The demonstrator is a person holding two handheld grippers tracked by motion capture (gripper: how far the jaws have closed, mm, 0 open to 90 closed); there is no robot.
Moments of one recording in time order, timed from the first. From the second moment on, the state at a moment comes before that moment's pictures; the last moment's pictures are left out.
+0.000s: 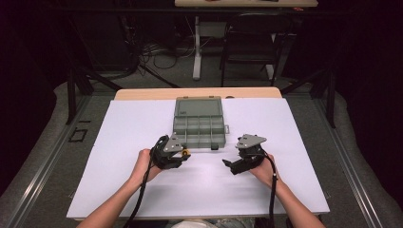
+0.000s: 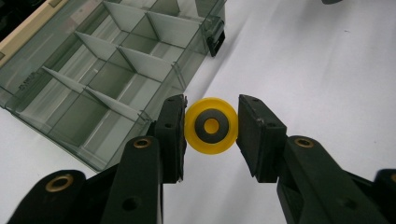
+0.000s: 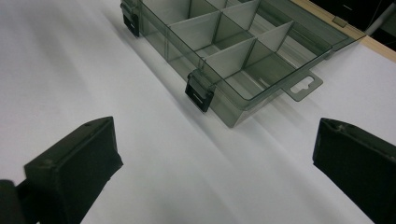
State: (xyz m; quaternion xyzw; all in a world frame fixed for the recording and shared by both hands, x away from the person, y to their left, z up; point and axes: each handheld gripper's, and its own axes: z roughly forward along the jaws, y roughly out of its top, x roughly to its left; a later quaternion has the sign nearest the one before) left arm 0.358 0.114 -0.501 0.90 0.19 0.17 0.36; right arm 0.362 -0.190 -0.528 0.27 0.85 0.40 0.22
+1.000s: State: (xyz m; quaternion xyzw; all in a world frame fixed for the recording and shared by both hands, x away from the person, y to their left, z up) left arm 0.383 0.105 -0.495 0.89 0.20 0.18 0.36; right arm 0.362 -0.191 -0.528 0.27 0.85 0.40 0.22
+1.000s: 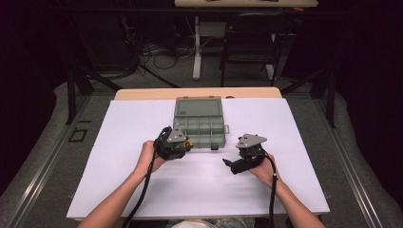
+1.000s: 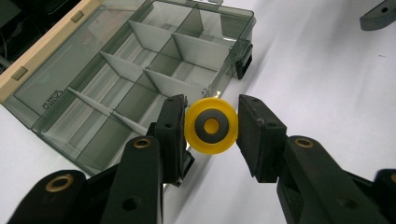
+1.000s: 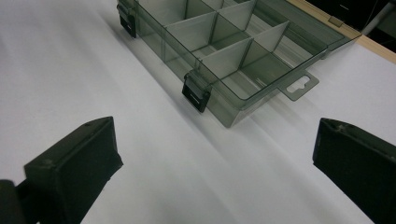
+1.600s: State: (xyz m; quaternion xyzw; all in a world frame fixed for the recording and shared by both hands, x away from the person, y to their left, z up) left arm 0.396 0.100 -0.494 0.89 0.21 0.19 0.37; right arm 0.362 -0.191 -0.528 0.27 0.85 0.40 0.22
